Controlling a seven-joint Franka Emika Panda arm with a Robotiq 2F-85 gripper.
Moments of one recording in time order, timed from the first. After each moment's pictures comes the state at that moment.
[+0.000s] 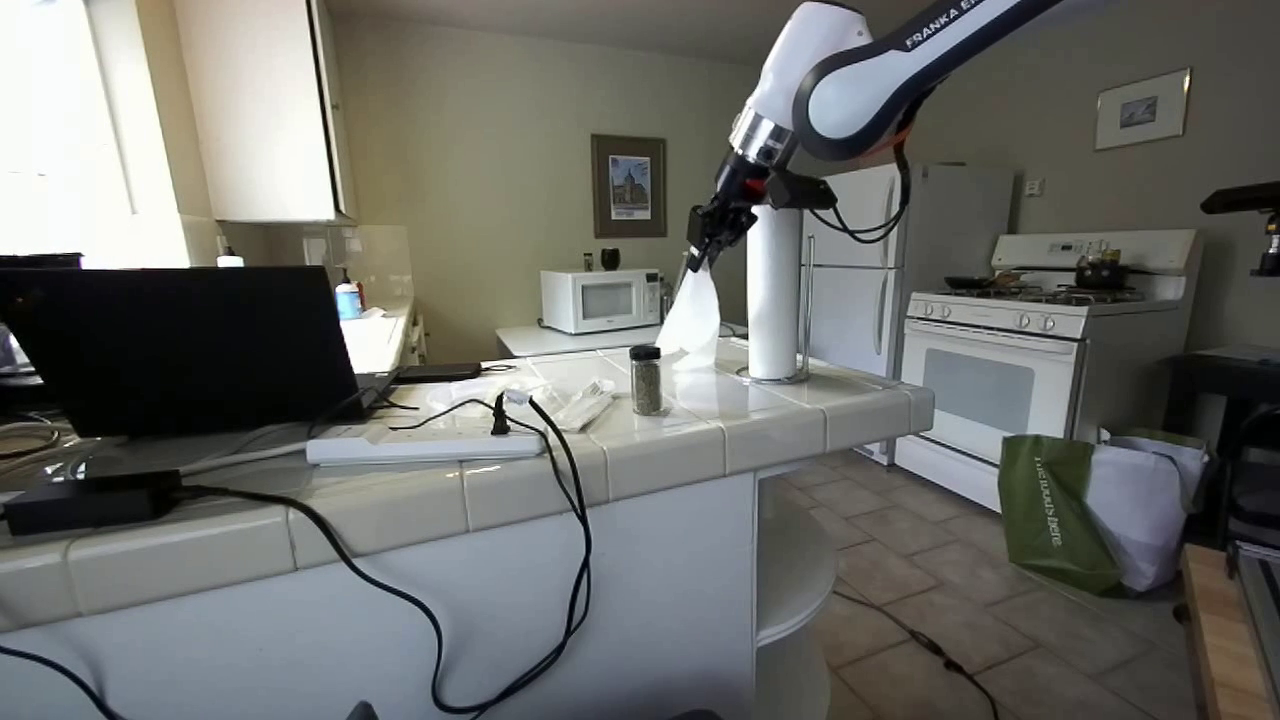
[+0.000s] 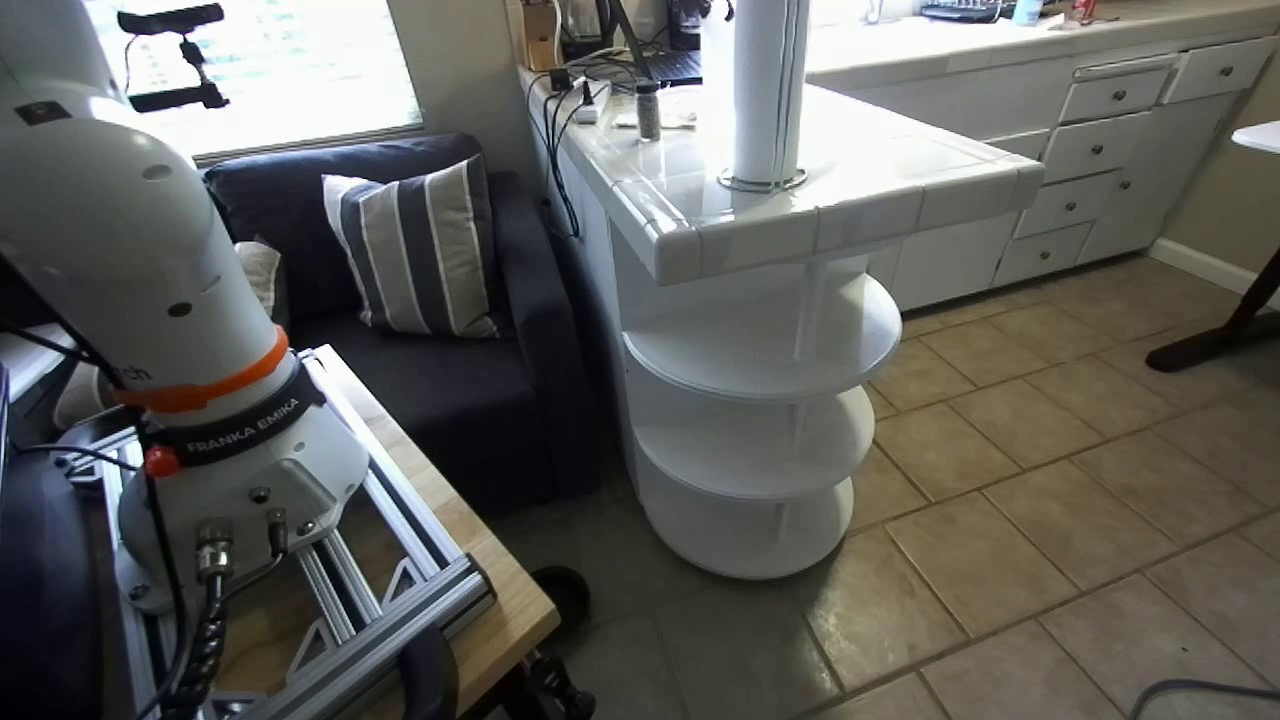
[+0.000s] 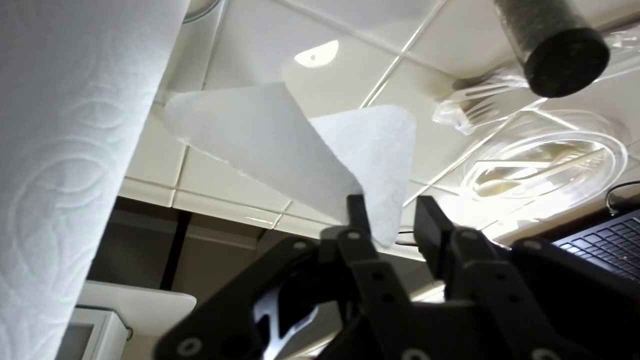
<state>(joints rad) 0.12 0.05 -0.02 -2.00 -0.19 2.65 0.23</state>
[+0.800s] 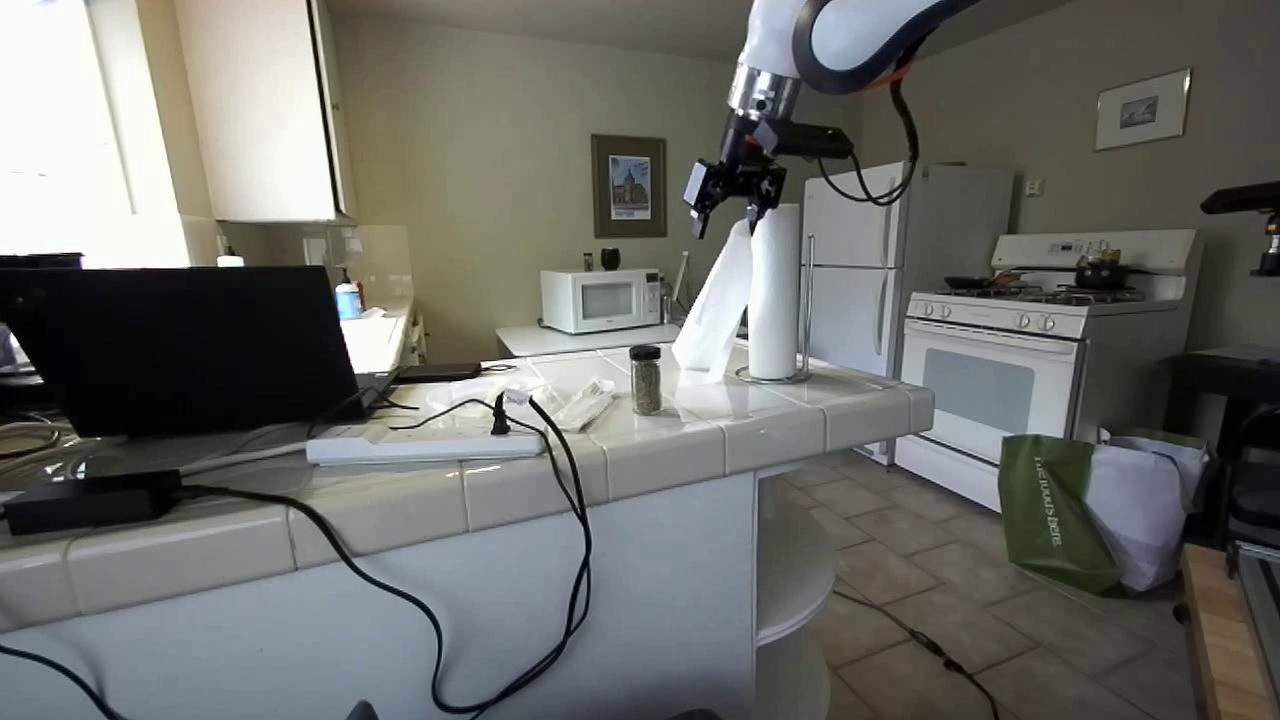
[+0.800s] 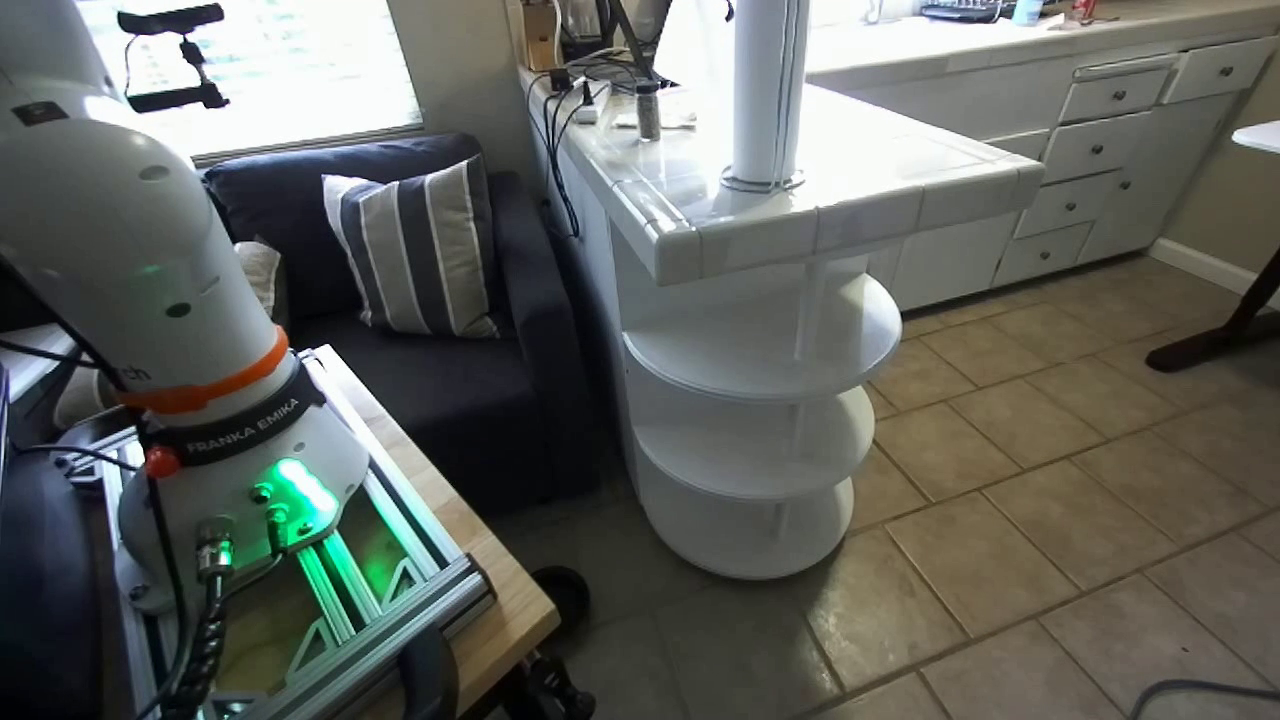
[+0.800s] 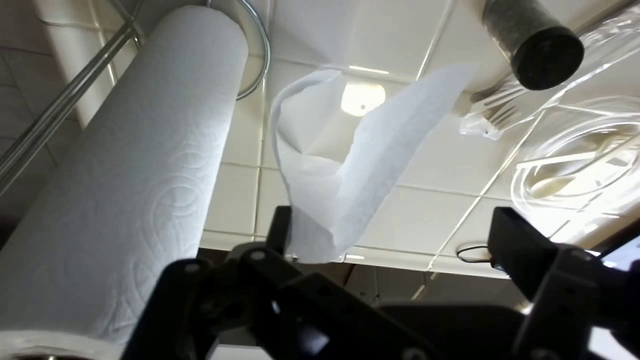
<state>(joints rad) 0.11 0.00 0.03 -1.88 -0.29 2.30 0.54</state>
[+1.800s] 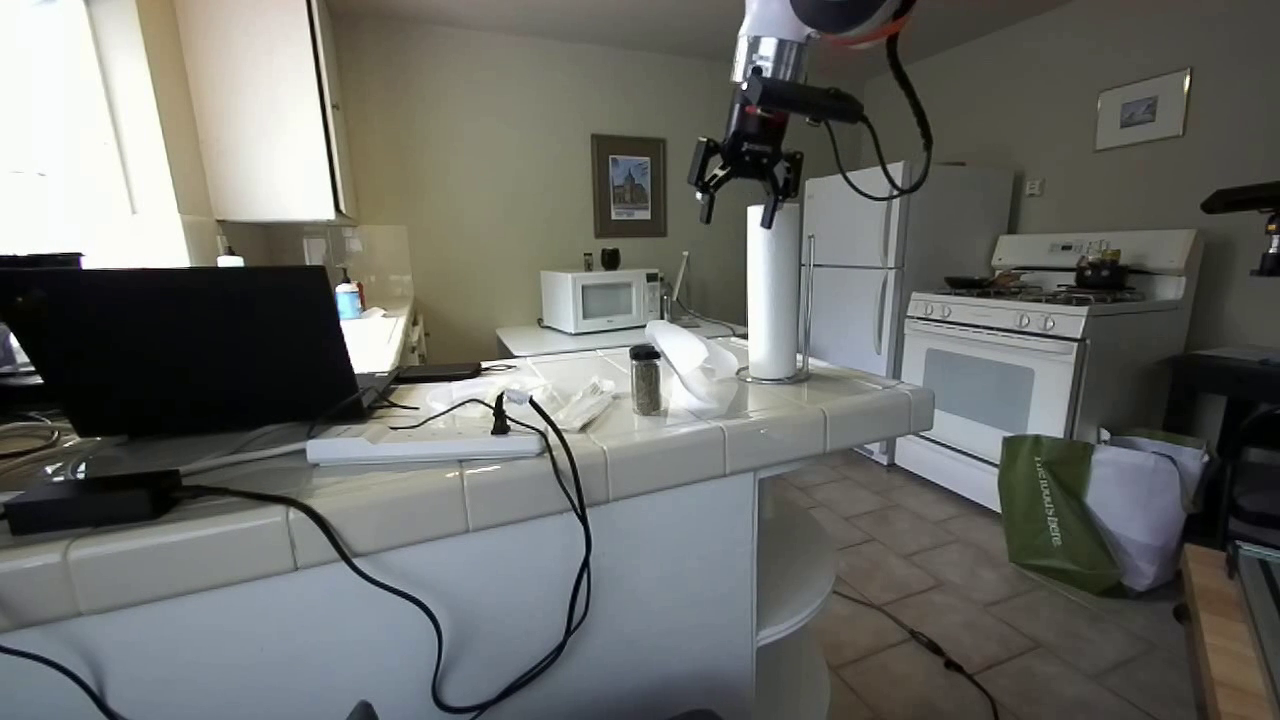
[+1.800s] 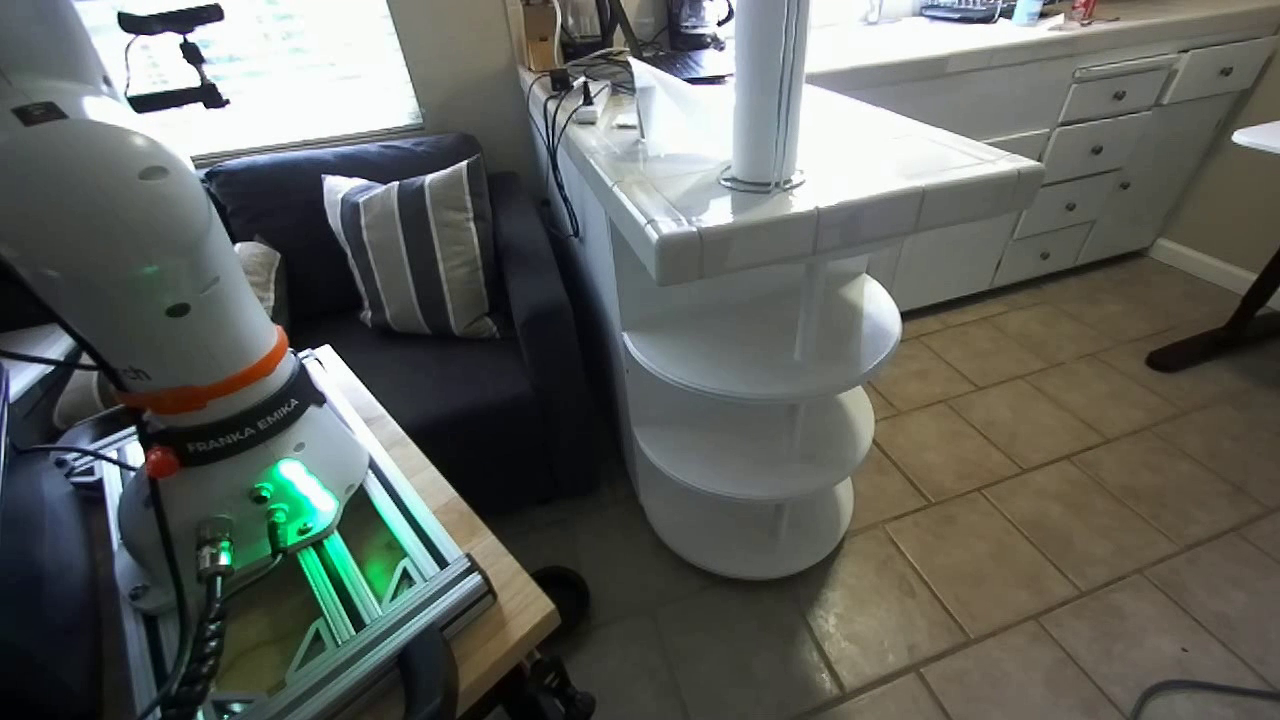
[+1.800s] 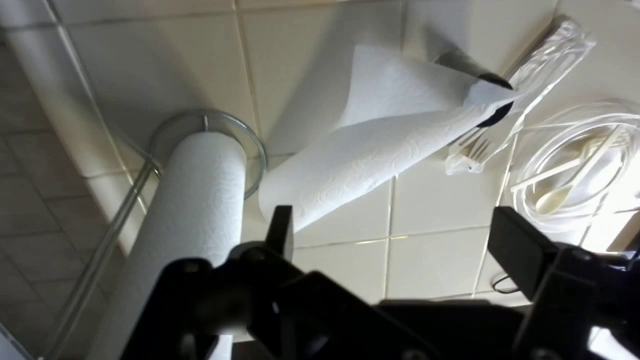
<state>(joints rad) 0.10 -0.02 0.05 -1.79 -0.13 2.04 0.72</state>
